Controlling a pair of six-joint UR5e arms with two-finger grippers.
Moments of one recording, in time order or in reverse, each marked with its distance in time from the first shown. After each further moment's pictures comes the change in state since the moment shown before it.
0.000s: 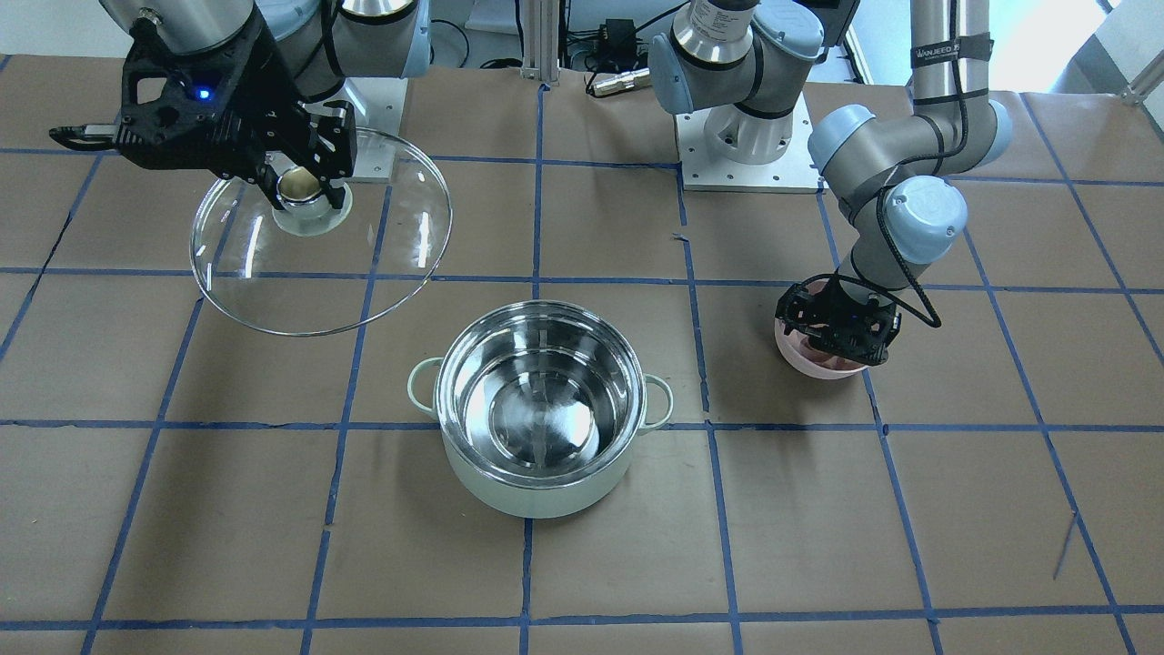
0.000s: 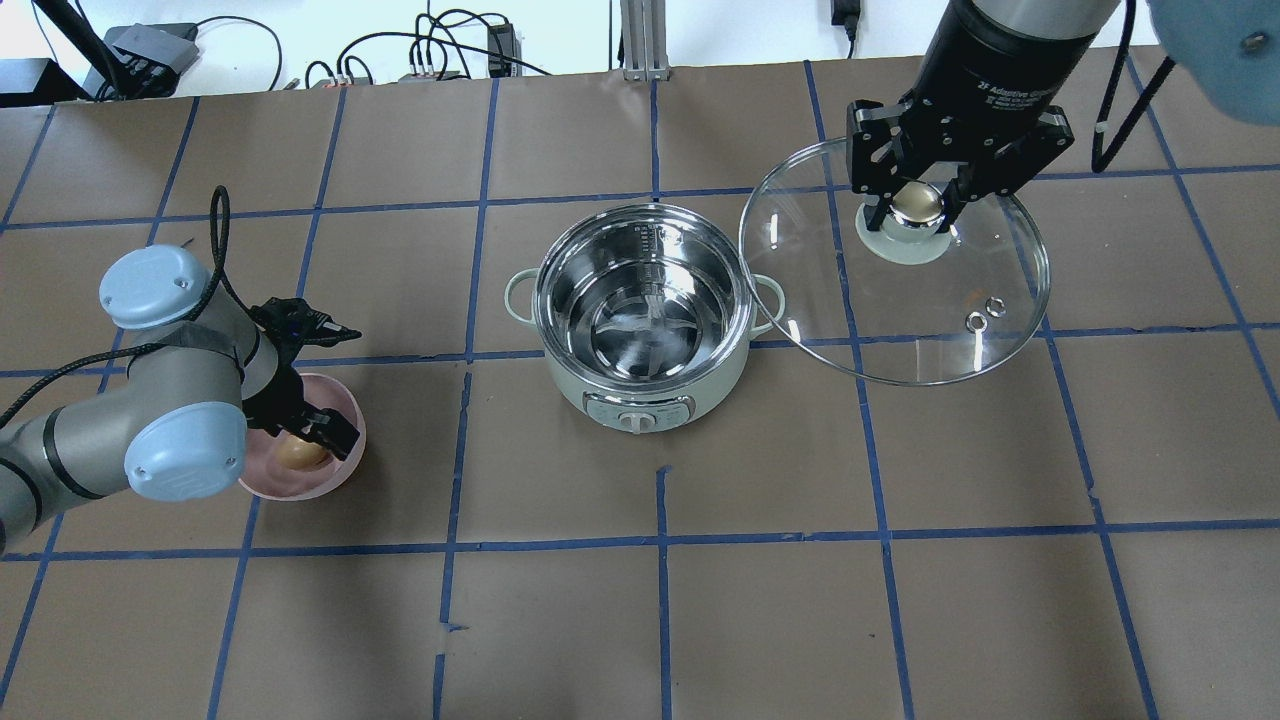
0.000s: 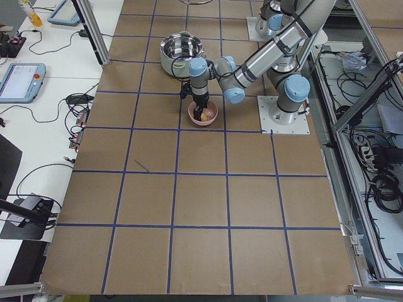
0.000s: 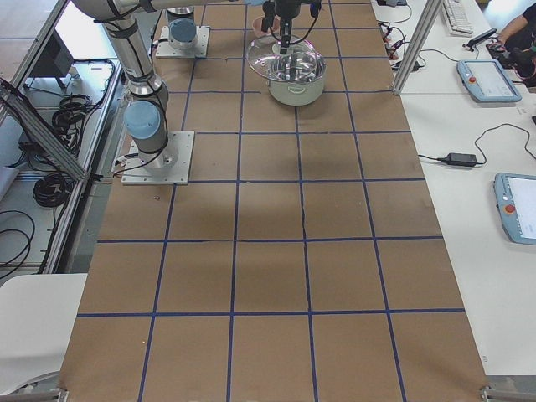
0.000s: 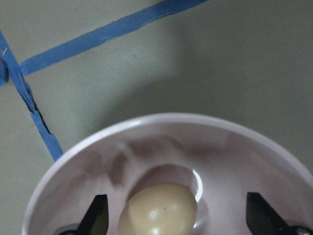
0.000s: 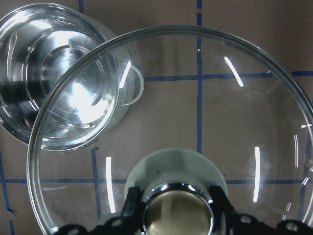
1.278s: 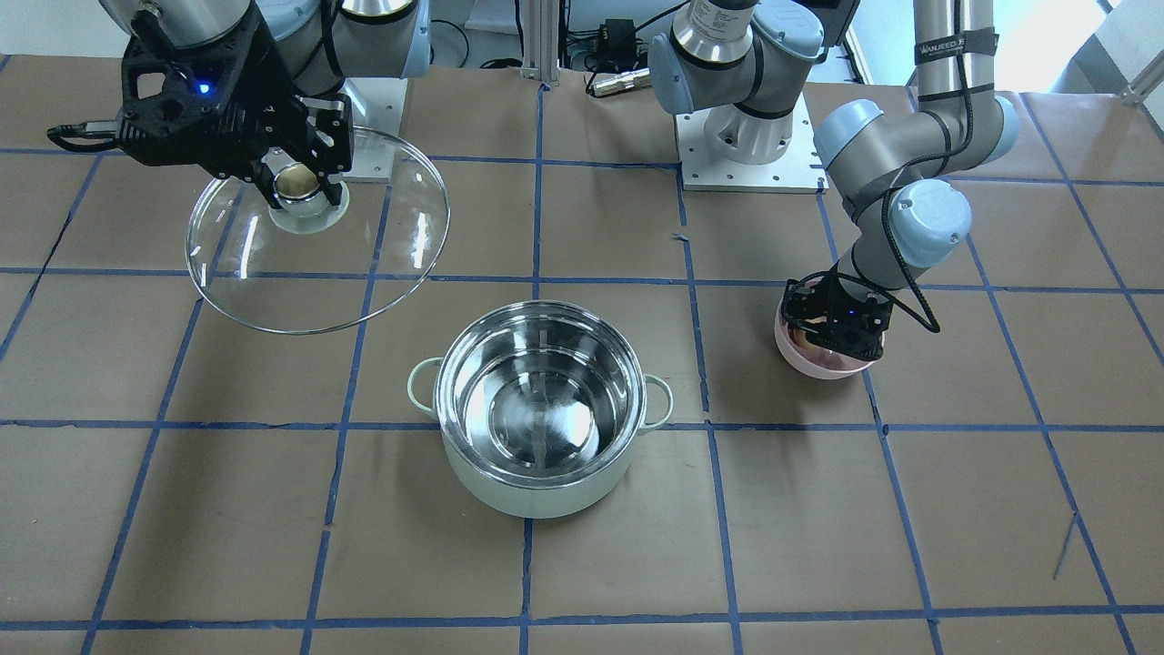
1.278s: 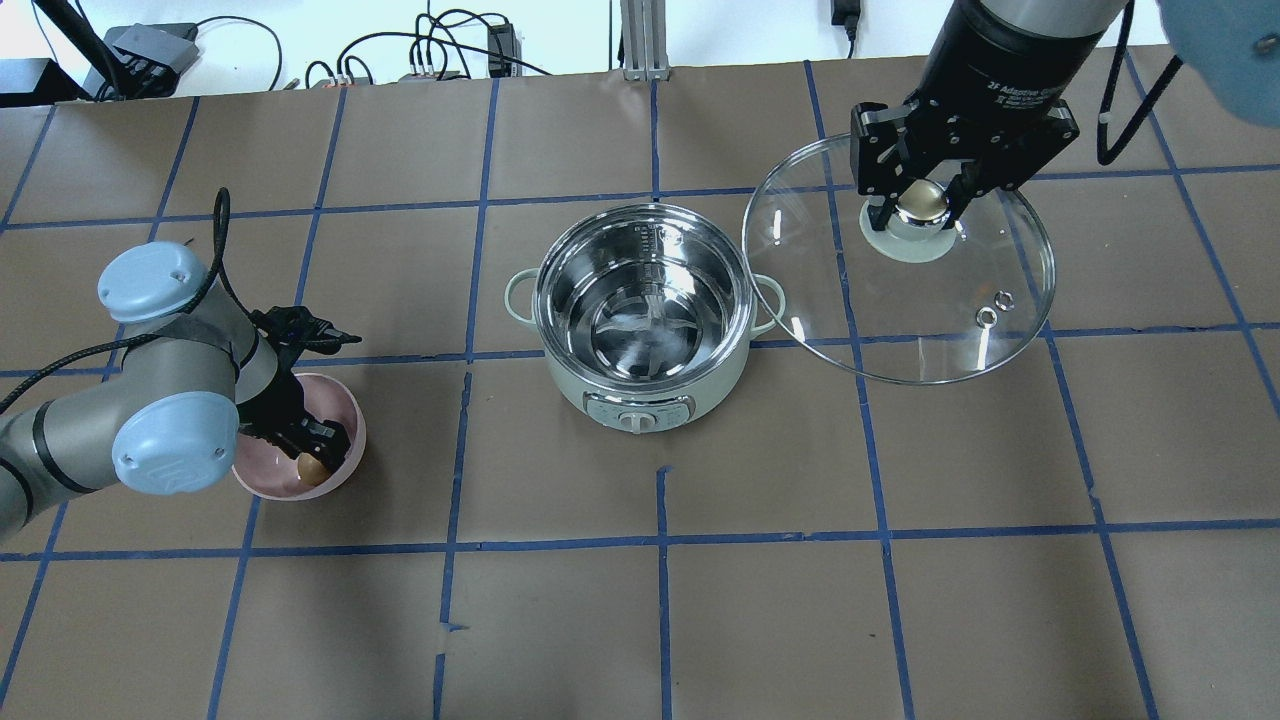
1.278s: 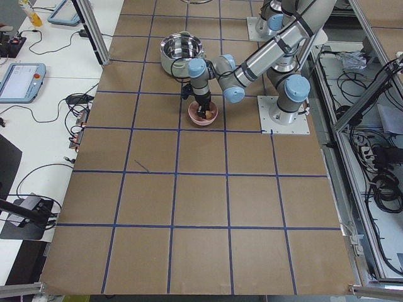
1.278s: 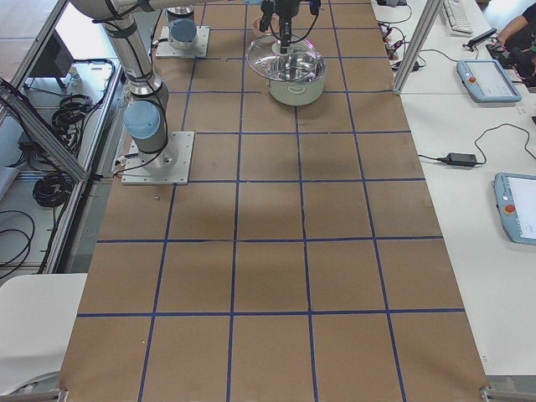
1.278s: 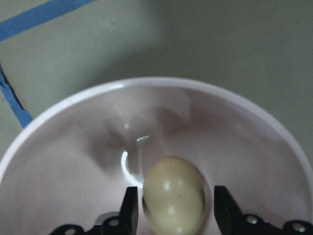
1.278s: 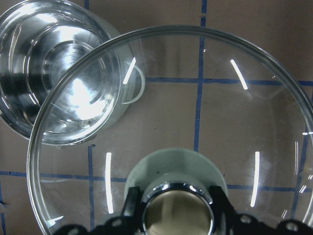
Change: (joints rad) left arm 0.002 0.011 0.018 -0.105 -0.008 -0.005; right arm -0.003 -0.003 -0.001 -0.001 -0.003 -0.063
